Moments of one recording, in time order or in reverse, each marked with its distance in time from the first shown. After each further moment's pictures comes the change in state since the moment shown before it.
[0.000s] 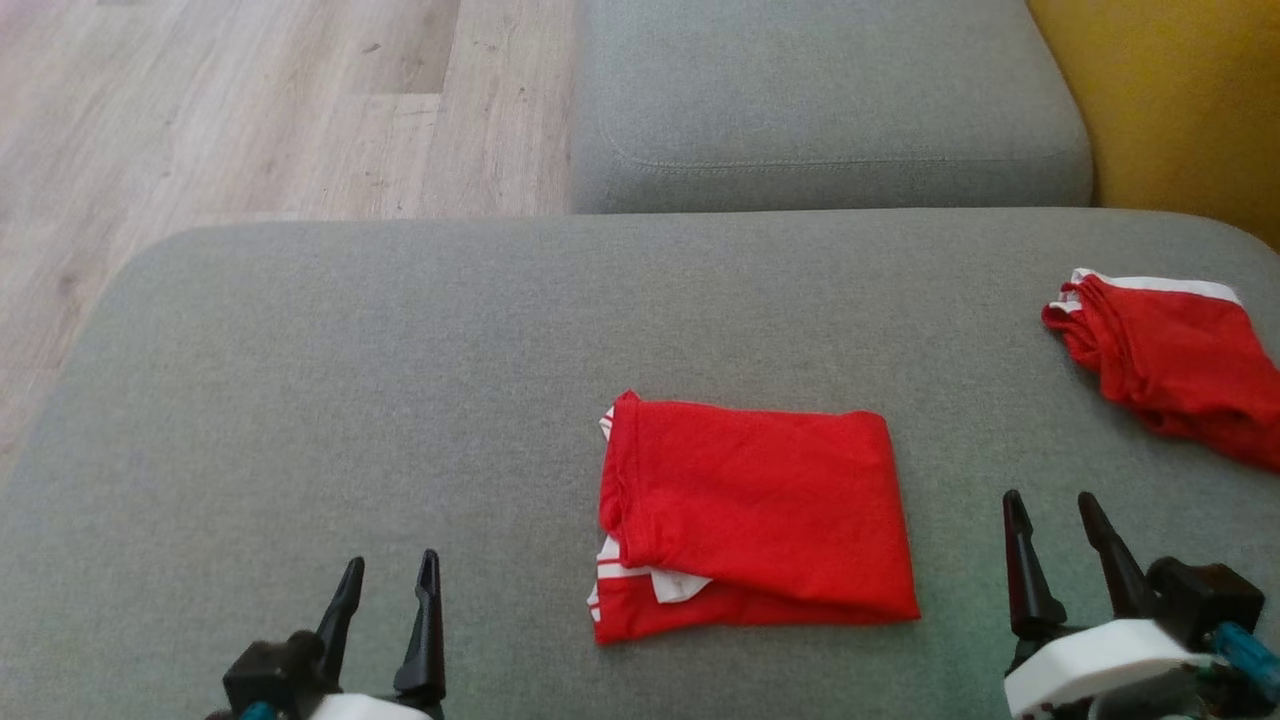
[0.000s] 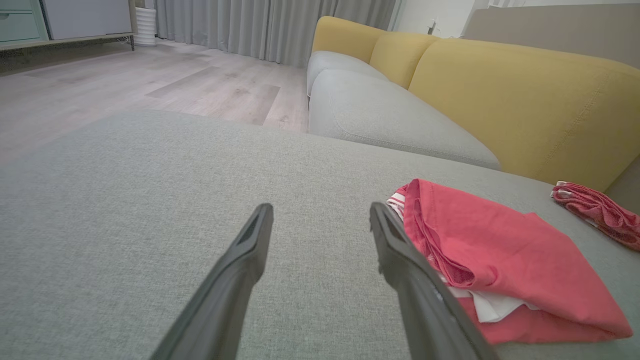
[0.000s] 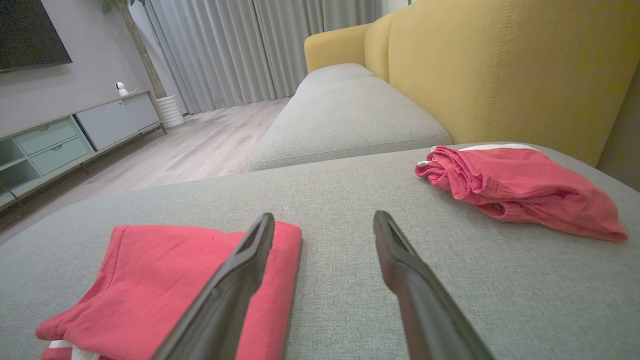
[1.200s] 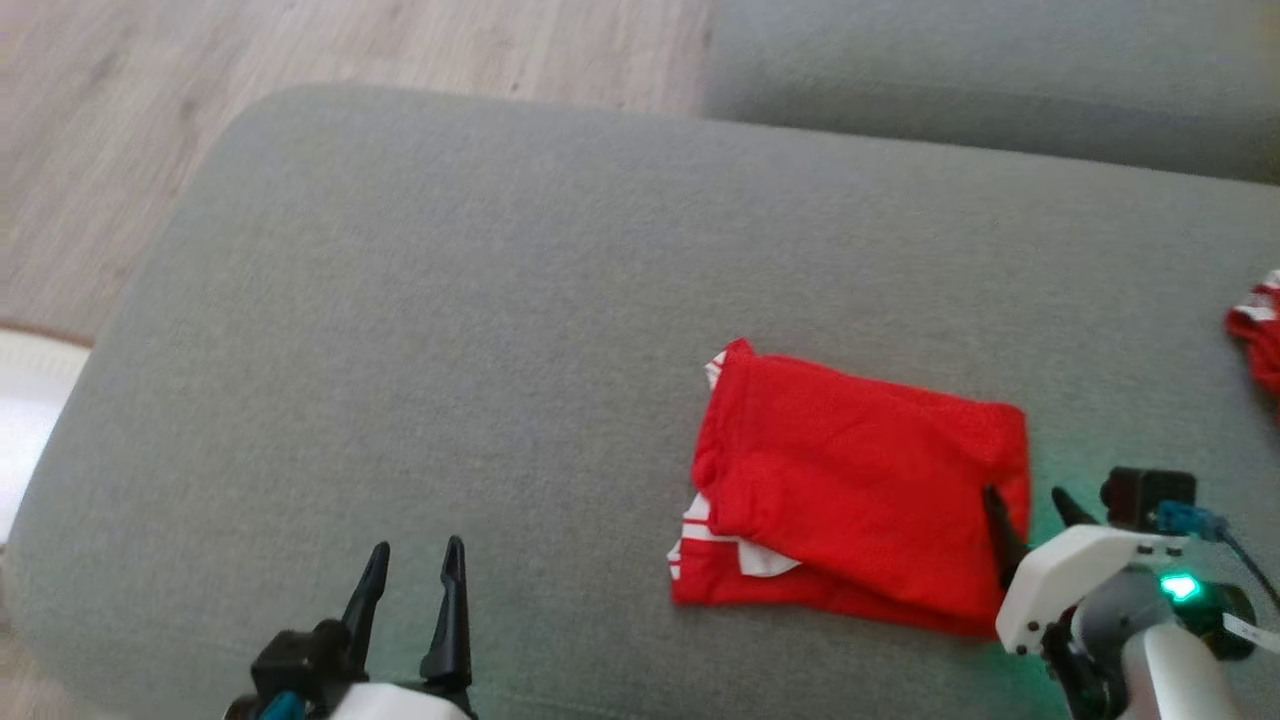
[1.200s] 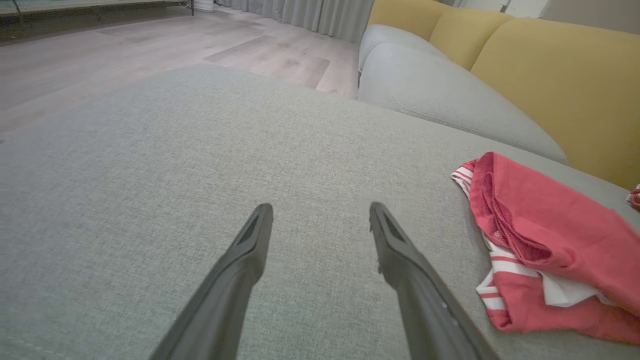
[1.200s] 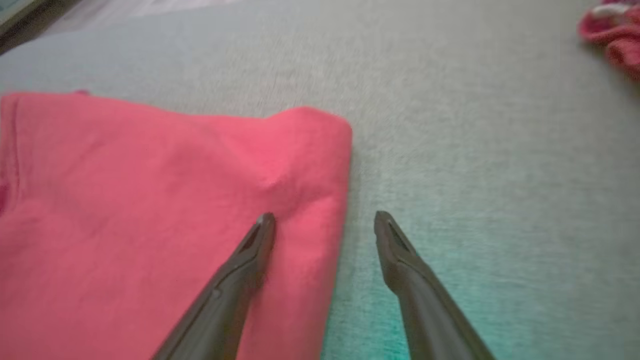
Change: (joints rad) left arm -0.006 -0.046 0.009 0.013 0.043 -0.009 -0.001; right arm -0.217 0.000 -0.073 0.216 -0.080 0.000 0.332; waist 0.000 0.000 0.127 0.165
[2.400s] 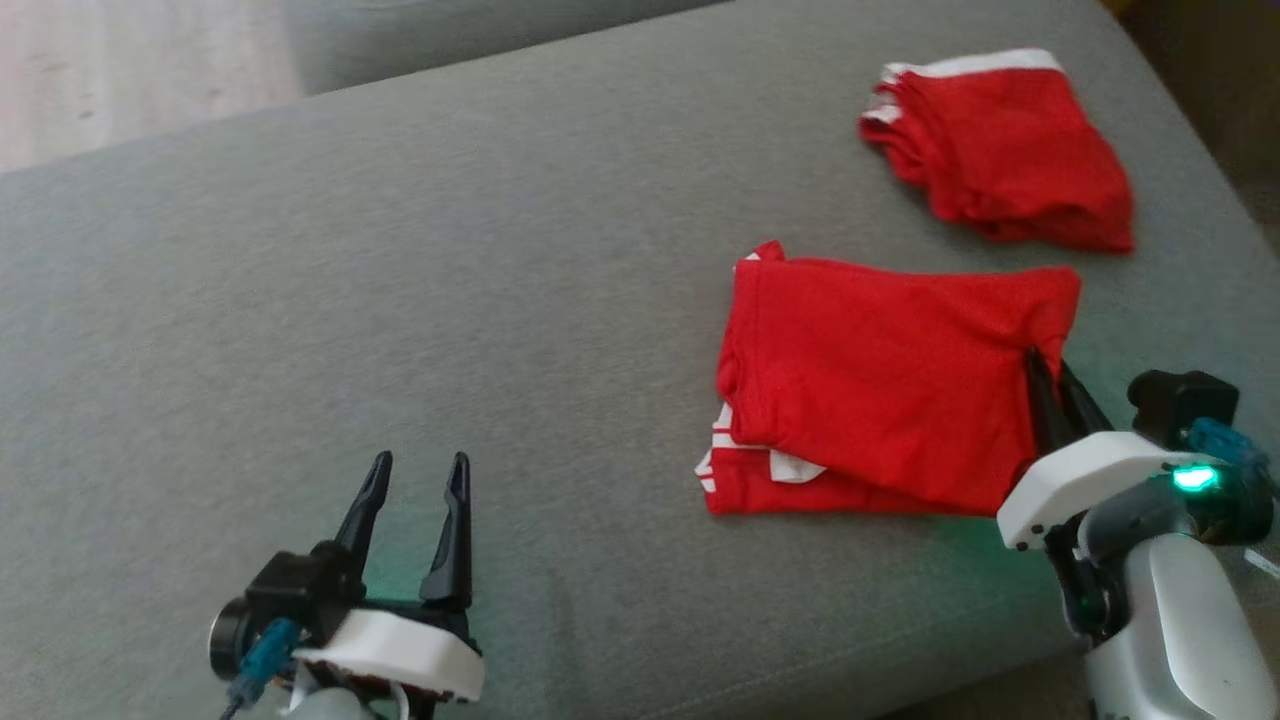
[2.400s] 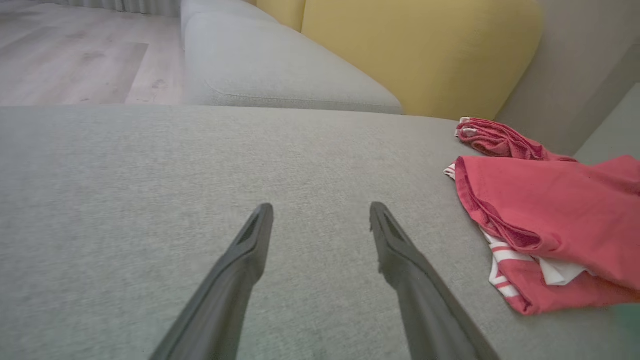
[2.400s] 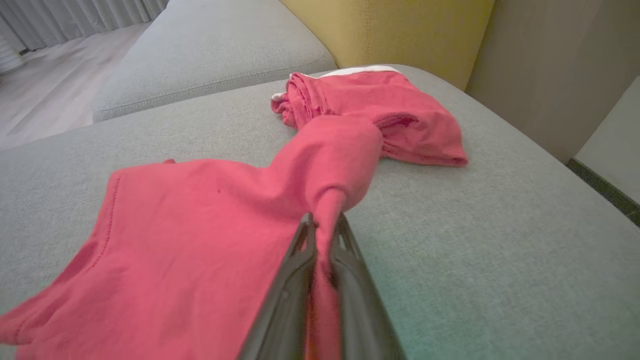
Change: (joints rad) left arm -0.116 0.001 0.028 -0.016 0.081 -0.042 0.027; right arm -0.118 -0.001 0.018 -0.051 -0.008 0.000 -0.137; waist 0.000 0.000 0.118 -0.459
